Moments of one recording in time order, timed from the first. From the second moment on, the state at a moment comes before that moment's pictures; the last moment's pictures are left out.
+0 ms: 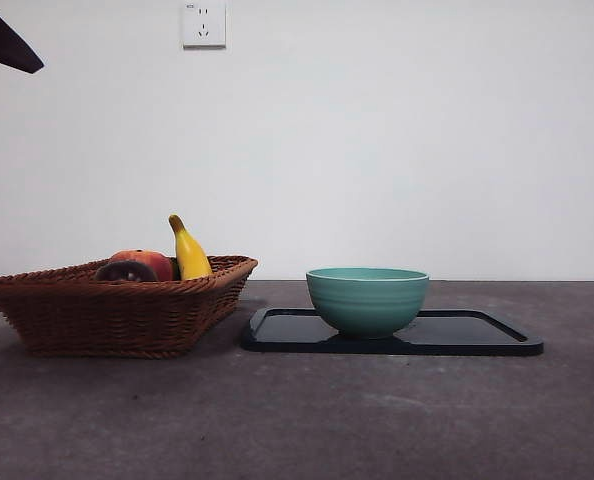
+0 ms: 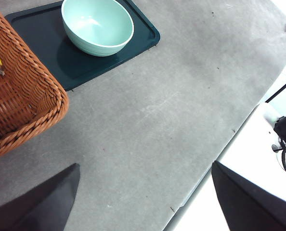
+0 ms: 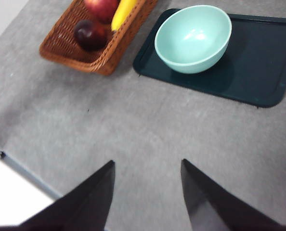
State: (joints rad) left arm -0.35 0.91 0.99 -0.88 0.57 0.09; right arm 0.44 0.65 0.83 -0.84 -0.28 0.30
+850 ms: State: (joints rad) left arm -0.35 0.91 0.99 -0.88 0.57 0.10; right arm 0.27 1.58 1.34 -0.70 -0.28 0.21
